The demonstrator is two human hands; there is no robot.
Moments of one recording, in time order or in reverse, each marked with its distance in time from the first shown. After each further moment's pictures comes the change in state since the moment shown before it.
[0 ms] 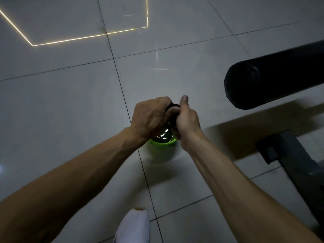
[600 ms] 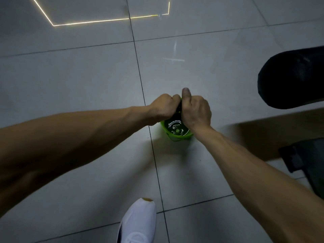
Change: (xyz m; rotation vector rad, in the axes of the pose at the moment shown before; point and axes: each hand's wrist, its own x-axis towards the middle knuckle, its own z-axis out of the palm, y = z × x) left_hand 0.004 -0.030 0.006 -0.457 -0.615 -0.847; right_hand 0.059 0.038 0.035 -0.757 0.141 -0.519
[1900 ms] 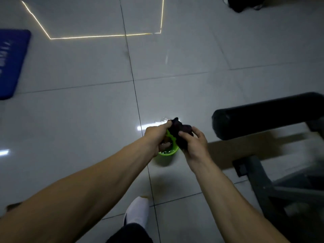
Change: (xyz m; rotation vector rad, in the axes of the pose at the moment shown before) left_hand -0.155 0.168 -0.079 -0.917 0.124 -0.517; right_hand -0.075 -0.118 -0.200 1.100 -0.056 0.702
